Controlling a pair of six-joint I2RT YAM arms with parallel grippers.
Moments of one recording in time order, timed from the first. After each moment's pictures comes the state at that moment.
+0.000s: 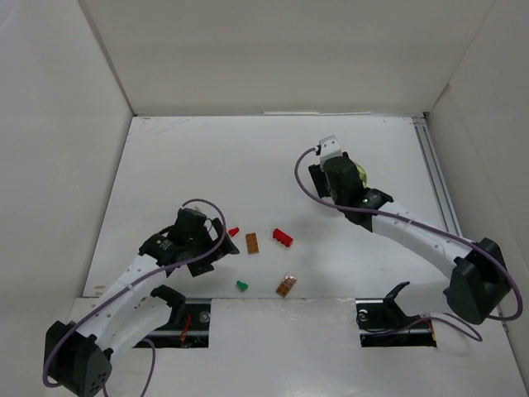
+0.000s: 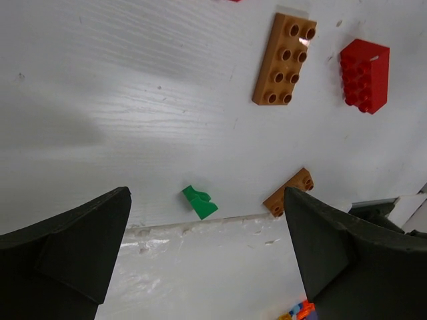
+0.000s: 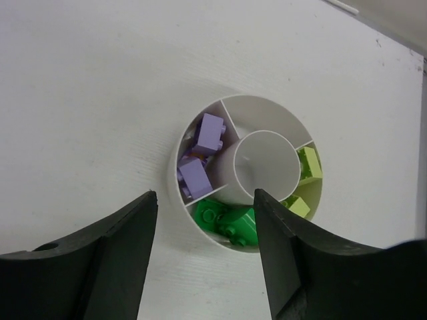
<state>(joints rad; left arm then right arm) -0.48 0.80 0.53 -0.76 0.13 -0.98 0.65 1.34 0.96 -0.16 0.54 -0.07</state>
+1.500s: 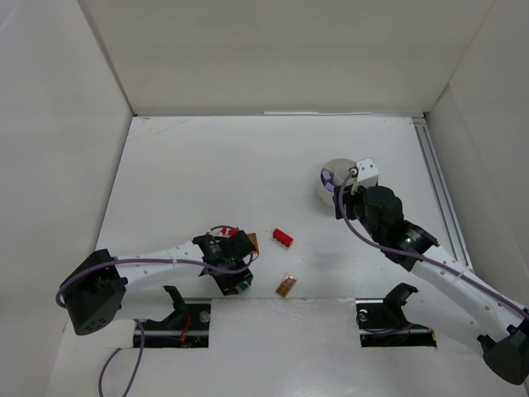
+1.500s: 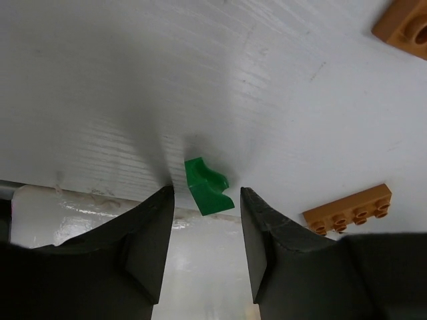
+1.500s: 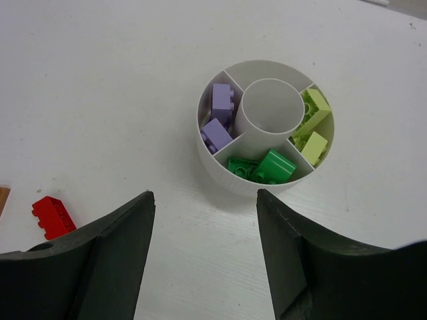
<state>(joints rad) -0.99 1.18 0.56 -0.75 -0.03 -1.54 0.66 0.86 0.70 -0.21 0.37 0.06</state>
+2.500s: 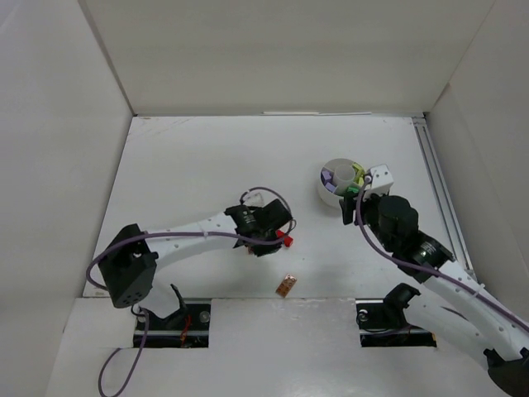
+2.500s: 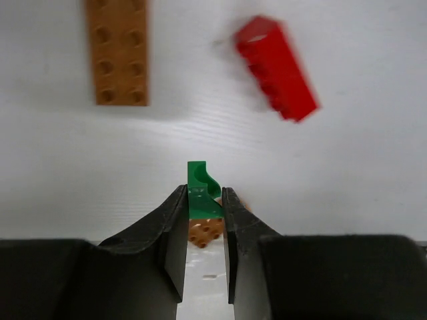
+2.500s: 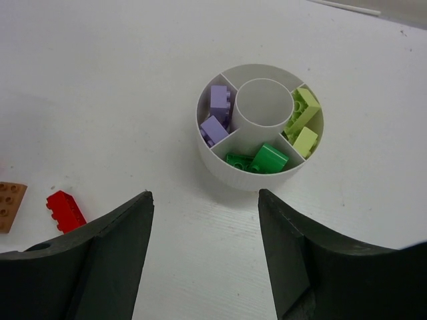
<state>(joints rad) -1.02 1.44 0.93 -0.75 -0.19 -1.37 0.65 0.71 0.67 -0.26 0.36 0.07</state>
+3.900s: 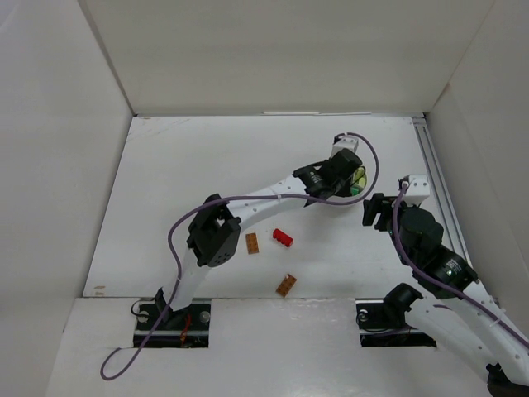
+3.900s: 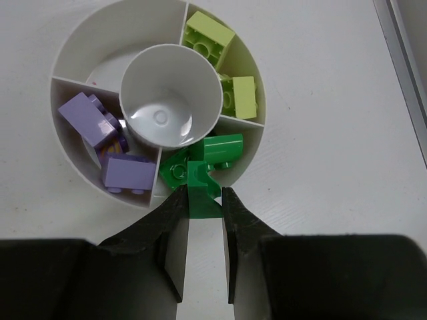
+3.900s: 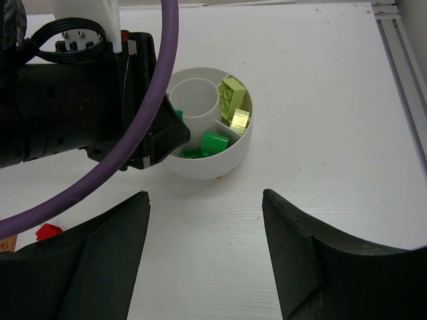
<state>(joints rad) -1.03 2.16 1.95 -0.46 -0.28 -0.60 0.64 0.51 0.71 -0.46 0.57 0.23</state>
